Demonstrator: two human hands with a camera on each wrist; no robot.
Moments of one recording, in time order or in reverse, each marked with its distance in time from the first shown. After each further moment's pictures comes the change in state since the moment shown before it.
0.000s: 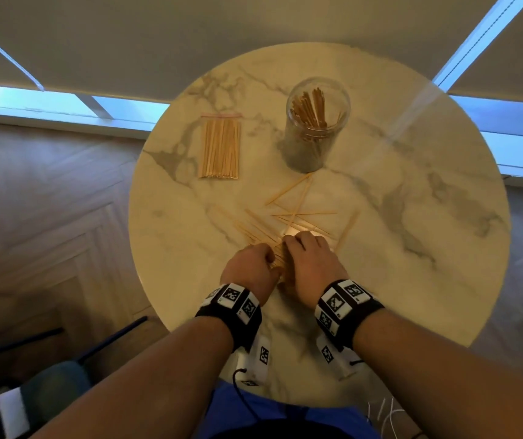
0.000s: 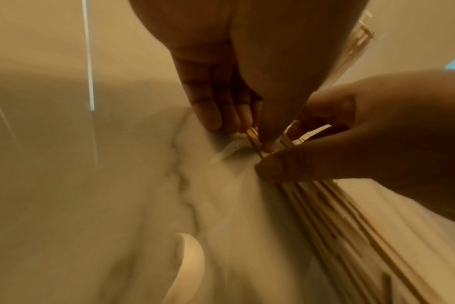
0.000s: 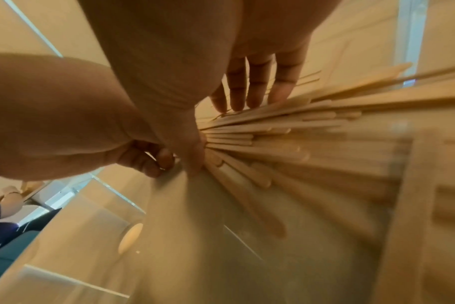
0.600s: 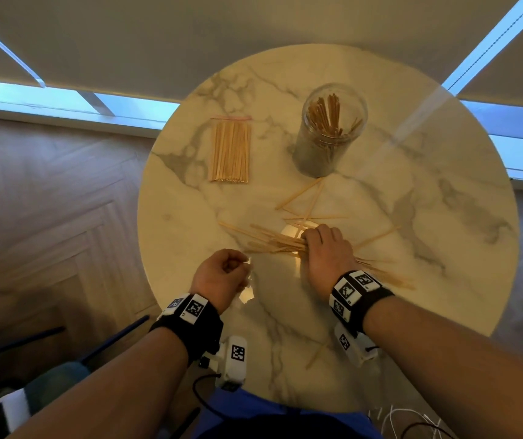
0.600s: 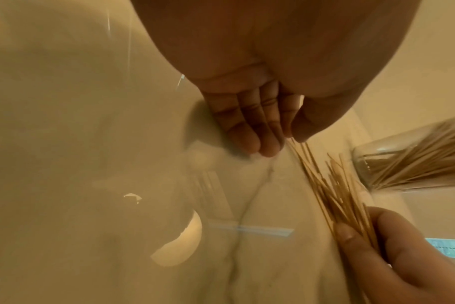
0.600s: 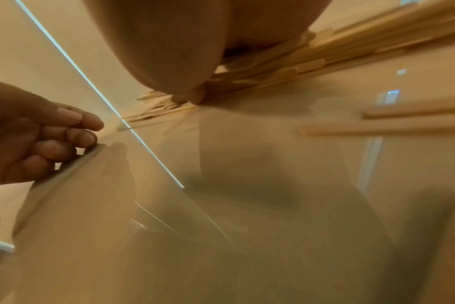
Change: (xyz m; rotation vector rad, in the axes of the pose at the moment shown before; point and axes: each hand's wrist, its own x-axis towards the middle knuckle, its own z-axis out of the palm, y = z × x) left_hand -0.007 -0.071 -0.027 -0.815 0.023 -0.255; right_hand 0.032 0.016 0.011 -0.034 0.112 0.055
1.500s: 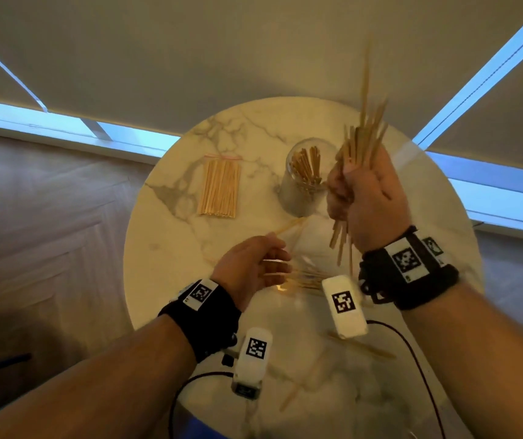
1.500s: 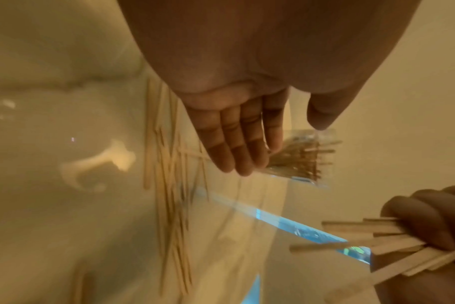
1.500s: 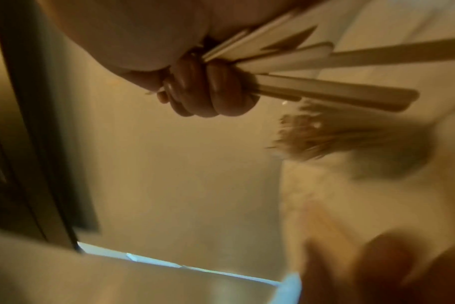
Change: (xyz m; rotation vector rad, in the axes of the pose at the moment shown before) left_hand -0.016 0.129 0.052 -0.541 -0.302 -0.136; right_hand 0.016 -0.010 -0.213 1.409 0.396 -0.177
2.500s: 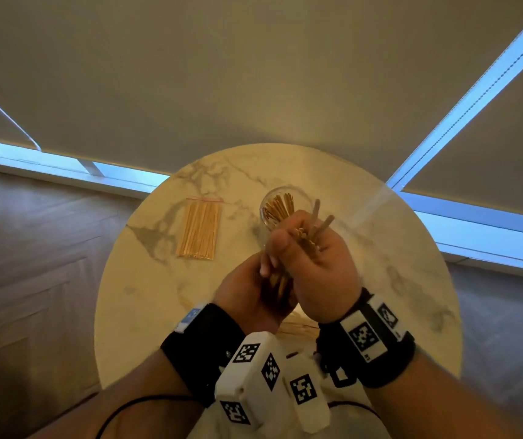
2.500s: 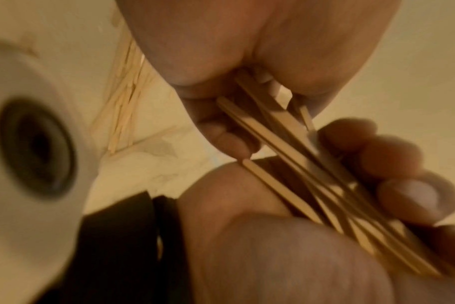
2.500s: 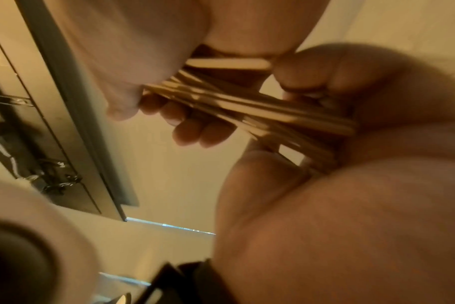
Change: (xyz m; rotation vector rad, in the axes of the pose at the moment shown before) left_hand 0.004 0.031 0.071 -0.463 -0.325 -0.035; right_hand -0.018 -0.017 0.016 -0.006 -0.169 -0.101
